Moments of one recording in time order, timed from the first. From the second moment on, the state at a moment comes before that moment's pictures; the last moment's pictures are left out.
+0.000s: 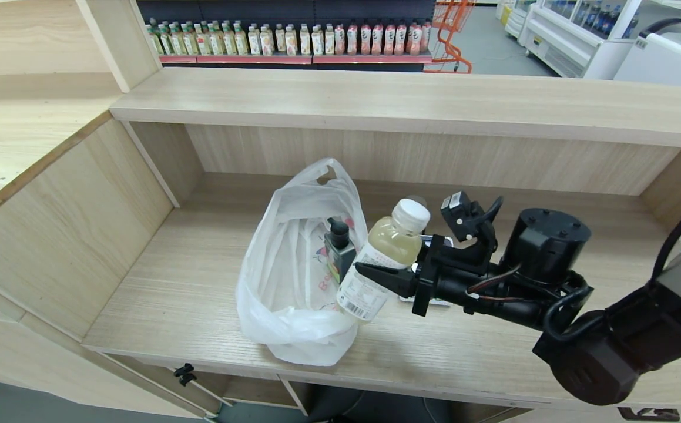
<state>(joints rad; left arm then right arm) 0.00 0.00 0.00 0.05 0.13 0.01 0.58 1.97 -0.70 -1.35 0.58 0.05</state>
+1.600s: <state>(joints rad) 0.00 0.00 0.00 0.05 0.13 0.01 0.57 2.28 -0.82 -1.57 0.59 0.03</state>
